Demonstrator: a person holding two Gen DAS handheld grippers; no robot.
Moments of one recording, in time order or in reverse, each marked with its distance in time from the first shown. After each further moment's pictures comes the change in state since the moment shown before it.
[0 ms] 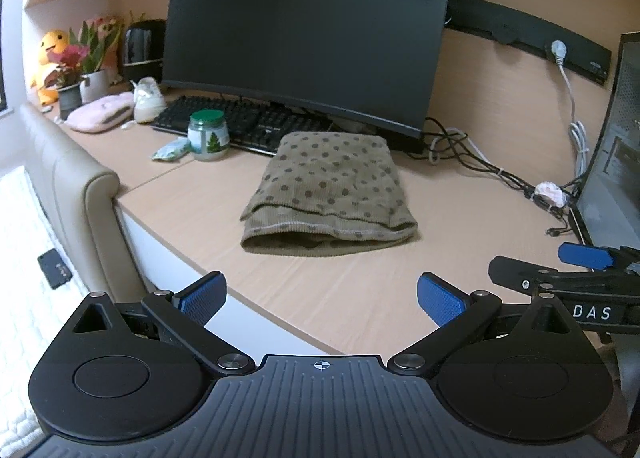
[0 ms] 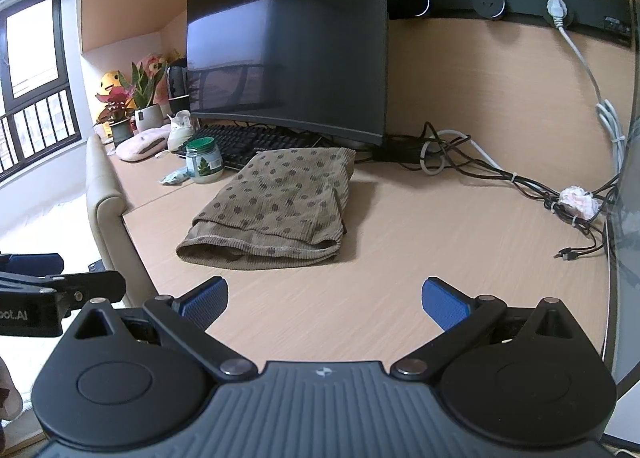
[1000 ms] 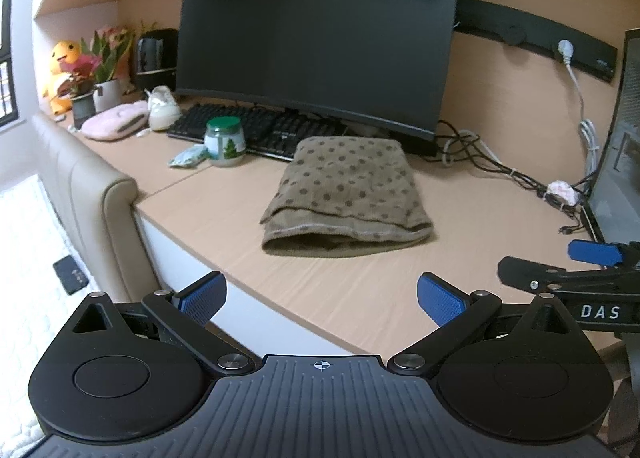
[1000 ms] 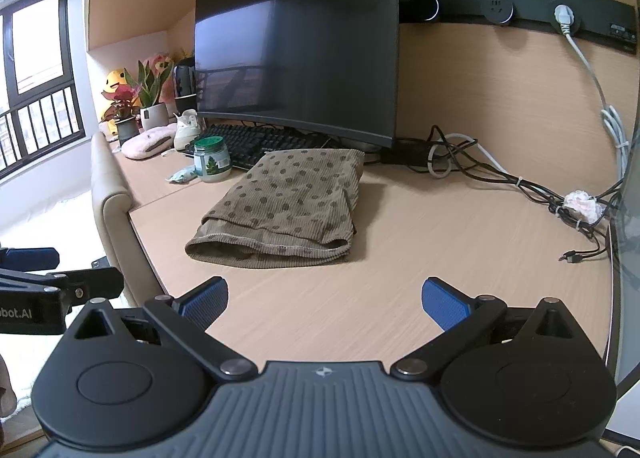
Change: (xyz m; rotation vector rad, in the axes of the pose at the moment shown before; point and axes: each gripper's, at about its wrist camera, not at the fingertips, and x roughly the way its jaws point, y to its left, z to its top) left arm -0.008 0.008 -0.003 0.011 -0.021 0.047; right arm -0.002 0.013 -0.002 -0.011 -0.010 -0.007
